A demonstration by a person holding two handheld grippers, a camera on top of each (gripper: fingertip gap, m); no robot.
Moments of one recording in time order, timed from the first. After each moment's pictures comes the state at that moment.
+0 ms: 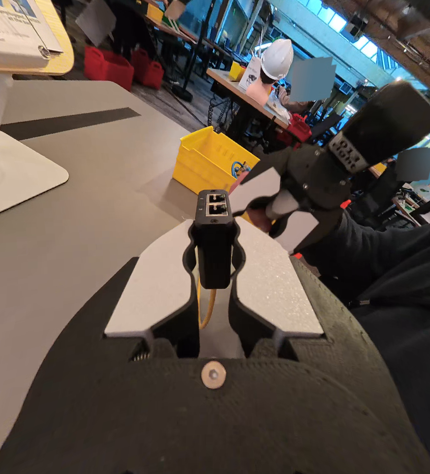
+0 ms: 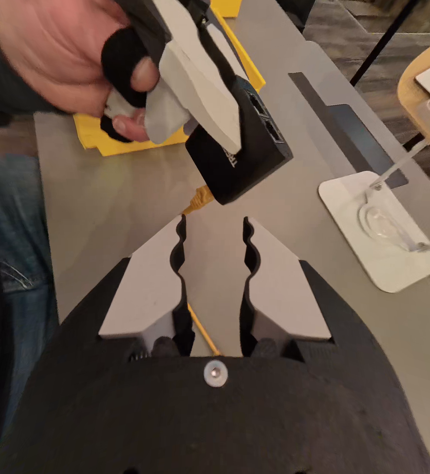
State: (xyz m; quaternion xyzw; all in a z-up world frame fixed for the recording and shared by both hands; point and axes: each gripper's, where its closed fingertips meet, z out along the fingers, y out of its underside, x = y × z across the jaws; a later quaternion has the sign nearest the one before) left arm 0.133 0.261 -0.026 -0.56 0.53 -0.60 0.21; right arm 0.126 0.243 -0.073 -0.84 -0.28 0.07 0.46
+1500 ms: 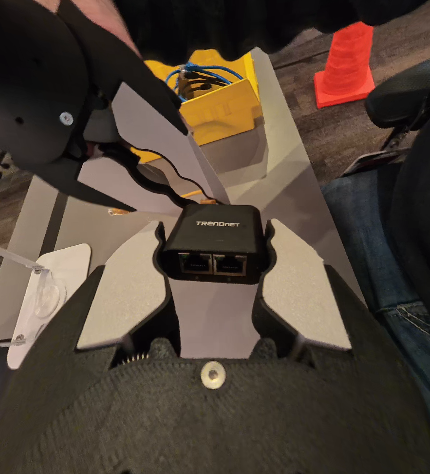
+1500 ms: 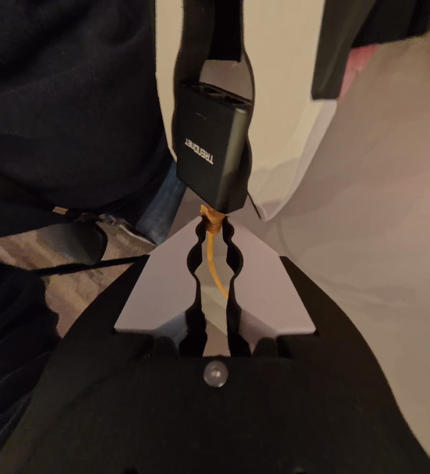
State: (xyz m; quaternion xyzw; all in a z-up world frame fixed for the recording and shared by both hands) left arm 0.116 0.179 -0.058 -0.28 0.83 -0.37 0.32; right arm 0.124 0.170 -0.079 -0.76 -0.57 0.30 0.08
